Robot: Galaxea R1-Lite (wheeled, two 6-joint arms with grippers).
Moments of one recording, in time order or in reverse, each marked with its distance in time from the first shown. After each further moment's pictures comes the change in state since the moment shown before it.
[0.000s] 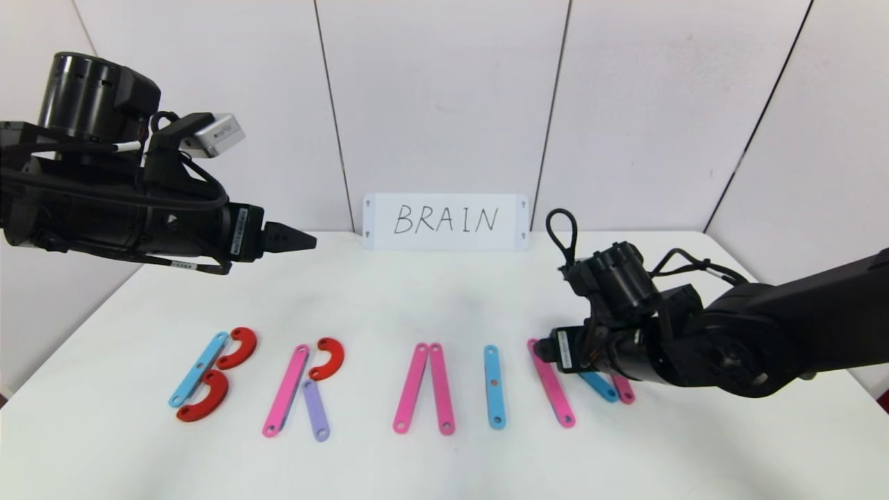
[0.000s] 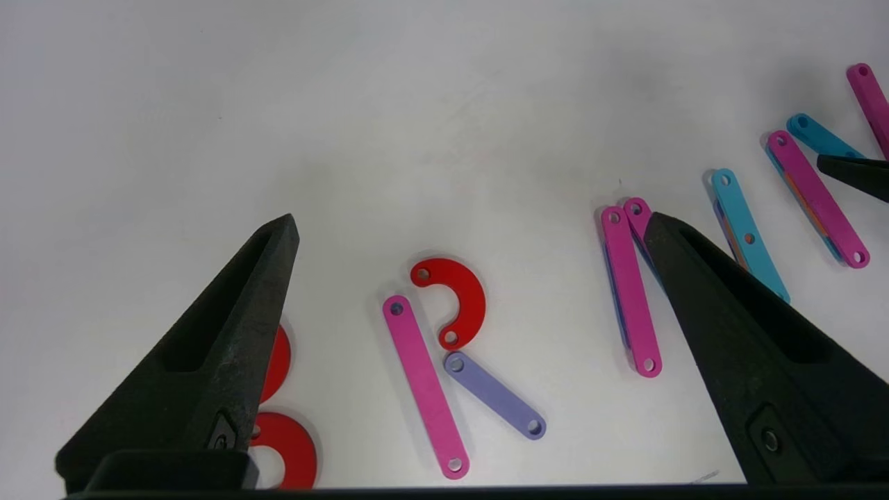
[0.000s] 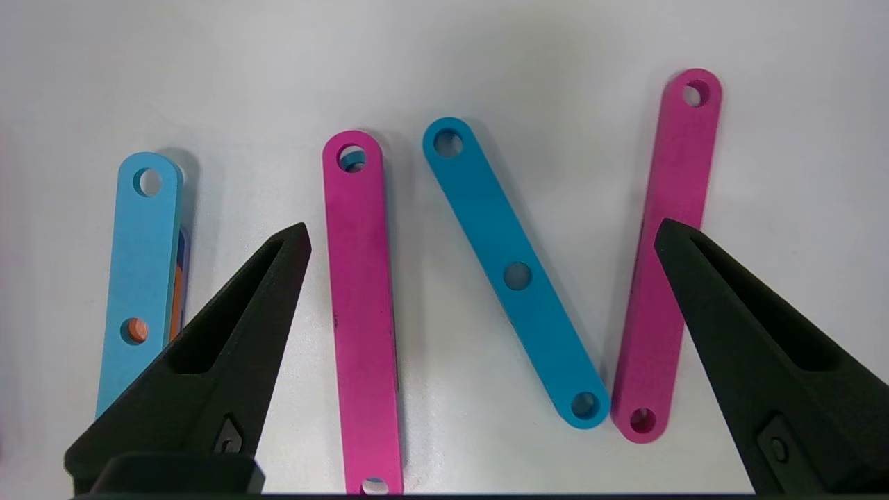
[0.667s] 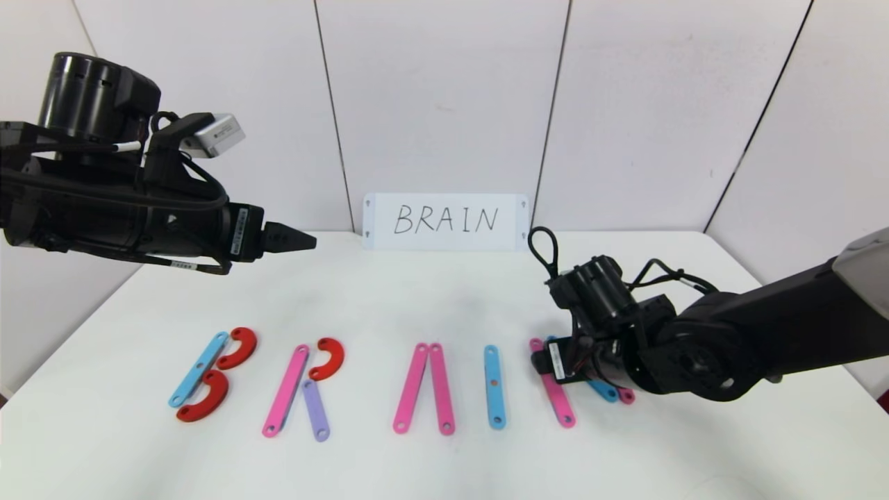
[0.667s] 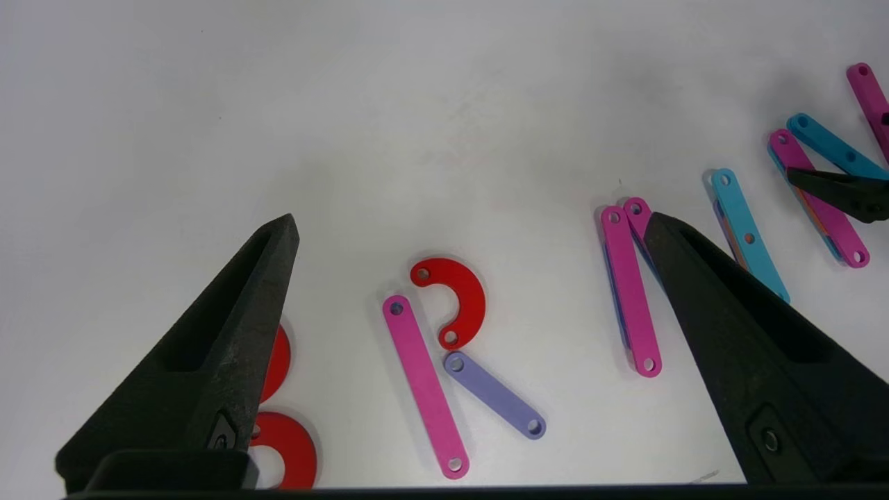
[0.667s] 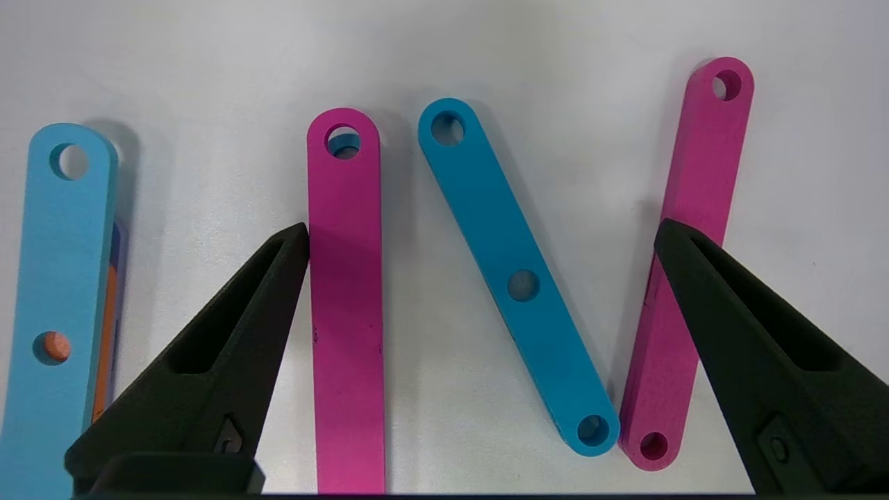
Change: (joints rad) left arm 0.000 0.000 0.000 0.000 0.000 0.000; right arm 0.016 0.060 -0.011 0.001 -0.054 -0.042
